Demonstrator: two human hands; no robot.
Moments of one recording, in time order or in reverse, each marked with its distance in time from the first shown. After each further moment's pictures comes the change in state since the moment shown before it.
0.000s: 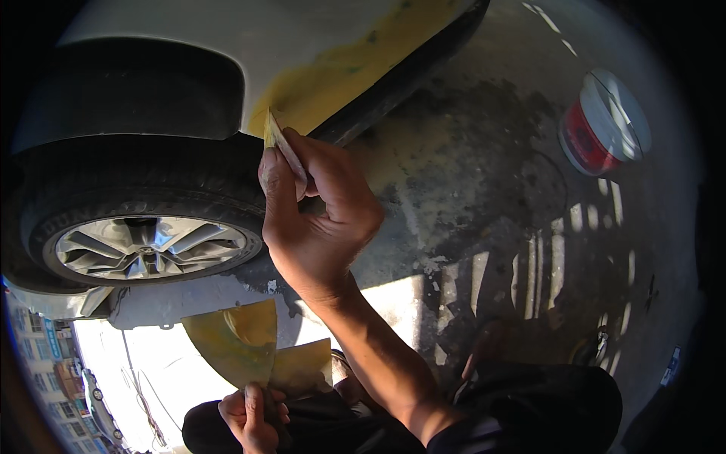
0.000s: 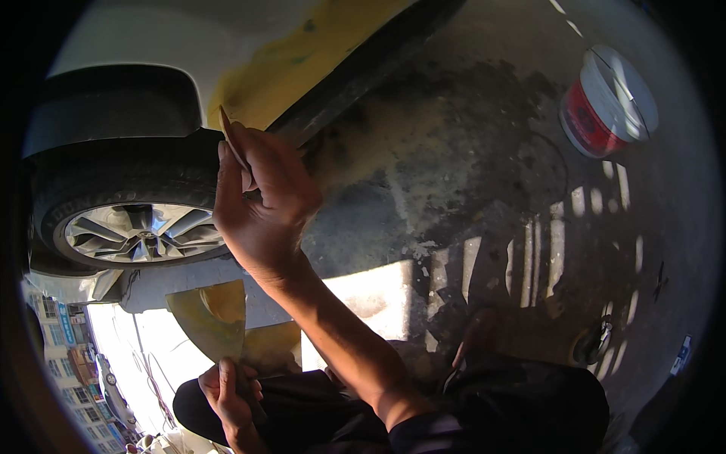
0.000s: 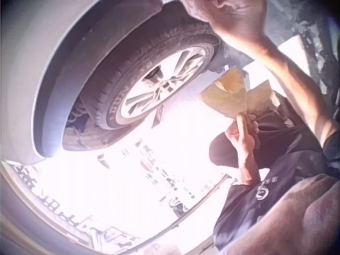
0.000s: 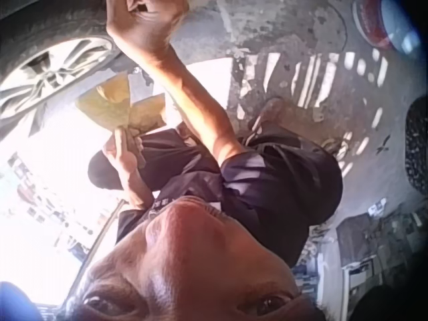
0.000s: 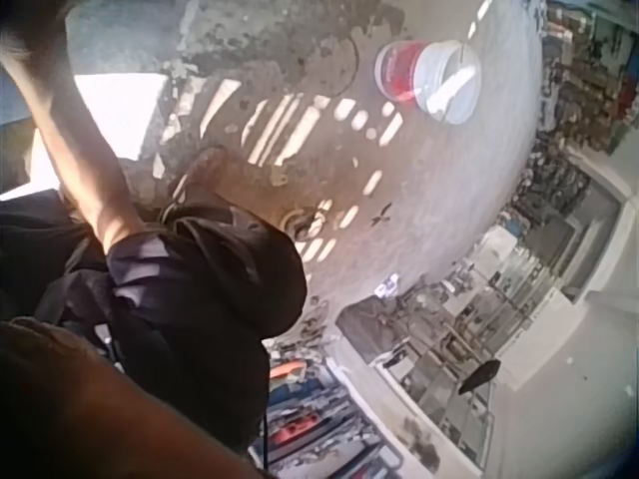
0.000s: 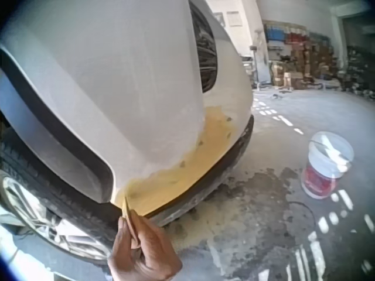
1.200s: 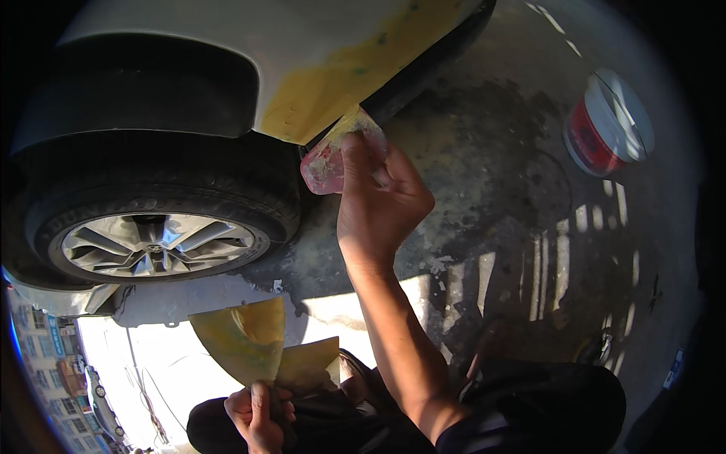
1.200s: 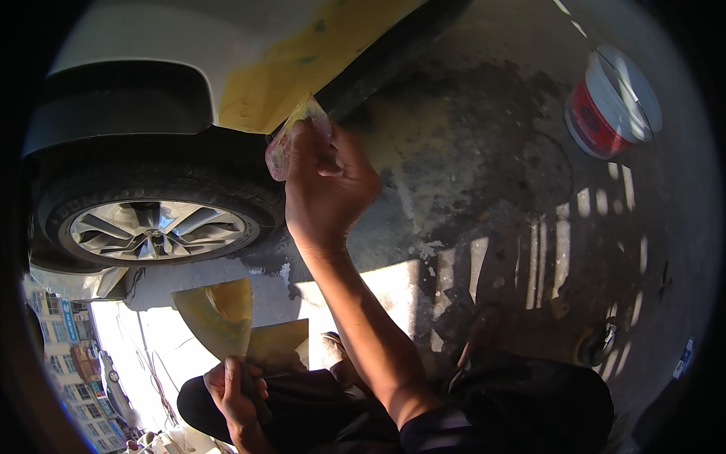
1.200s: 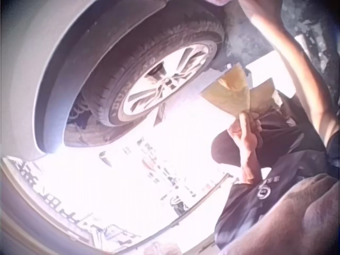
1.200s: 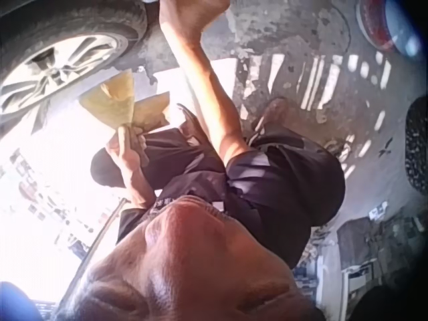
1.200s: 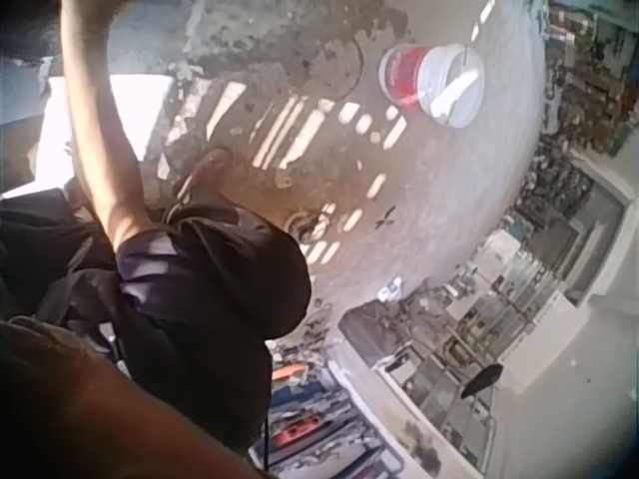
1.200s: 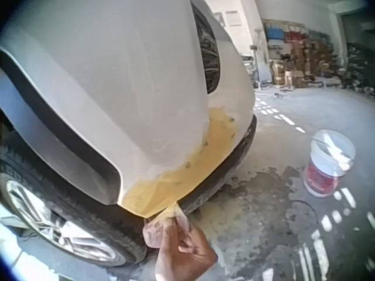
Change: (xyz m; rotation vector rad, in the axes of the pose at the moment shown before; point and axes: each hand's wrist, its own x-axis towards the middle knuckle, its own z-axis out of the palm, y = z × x) left_hand -0.003 0.006 0.003 0.033 0.018 -0.036; right_hand 0.011 0.018 -0.025 0.135 0.234 0.409
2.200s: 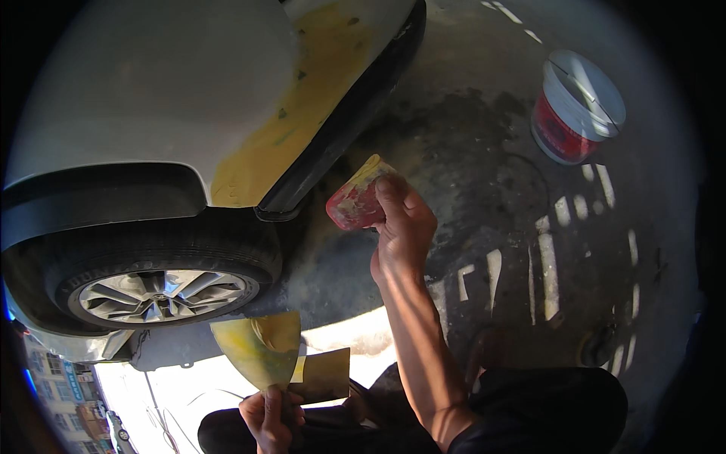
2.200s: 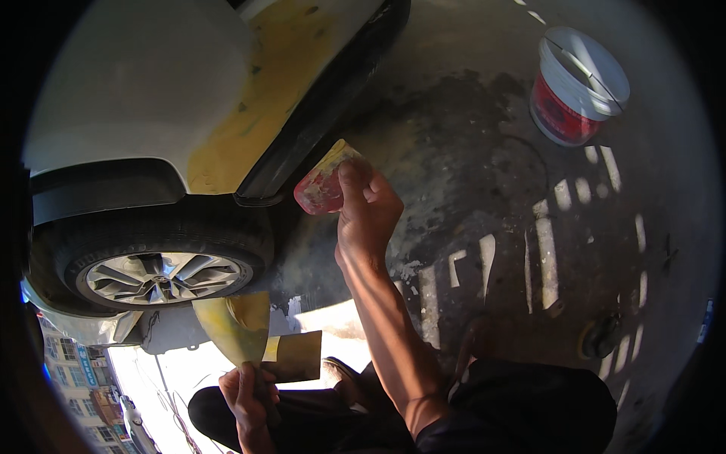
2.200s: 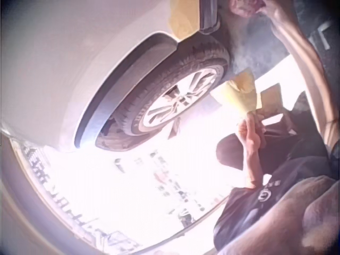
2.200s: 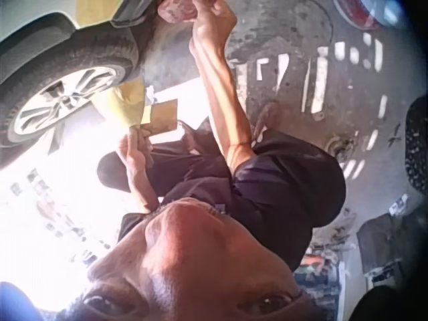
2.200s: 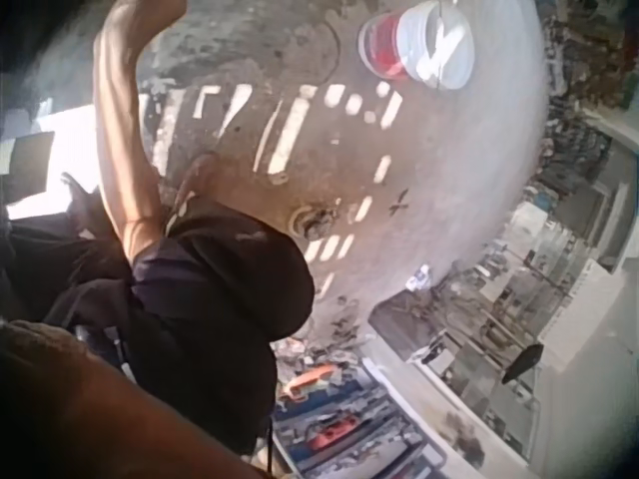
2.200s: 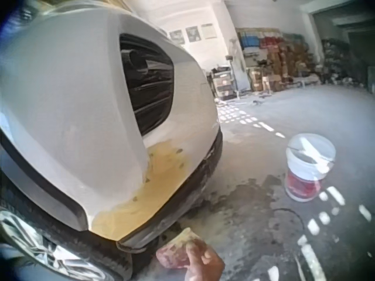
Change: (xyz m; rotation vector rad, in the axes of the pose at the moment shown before) left_hand 0.010 0.008 0.041 -0.035 -0.226 0.146; right_hand 0.058 -0.013 -0.086 0.313 0.052 0.354
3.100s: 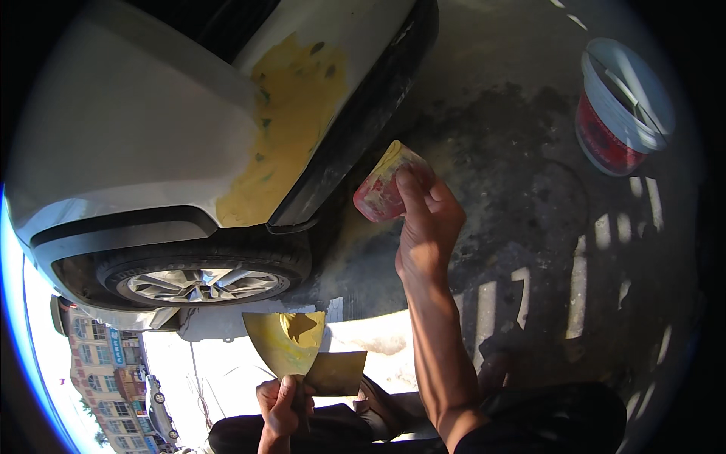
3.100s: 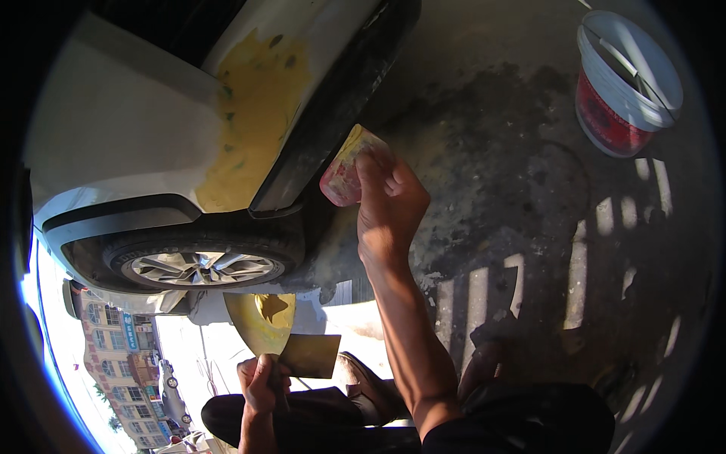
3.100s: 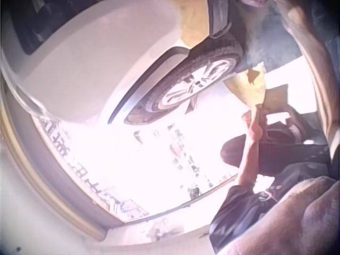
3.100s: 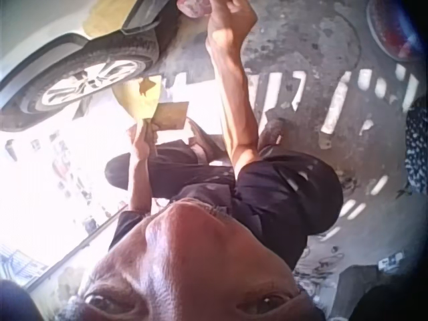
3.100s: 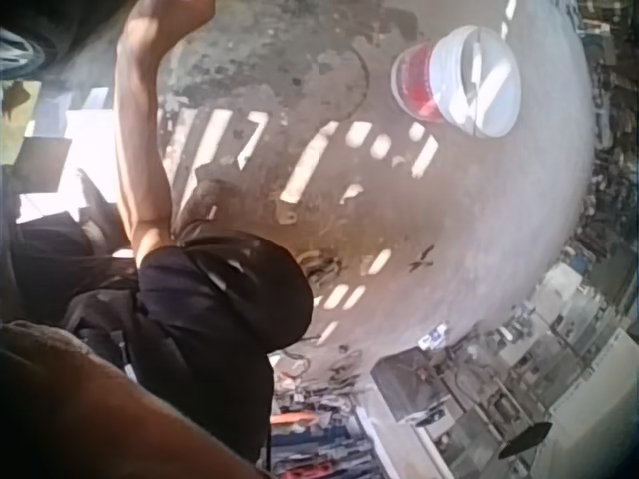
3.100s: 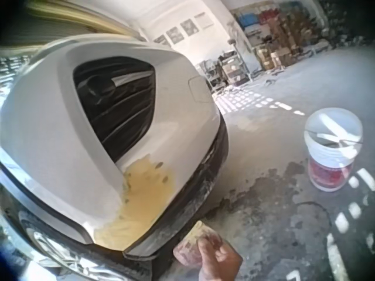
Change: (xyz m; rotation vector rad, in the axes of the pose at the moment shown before) left_hand -0.014 0.033 0.044 0.066 -0.033 -0.130; right_hand 0.051 -0.041 -0.008 0.105 -0.091 -0.058
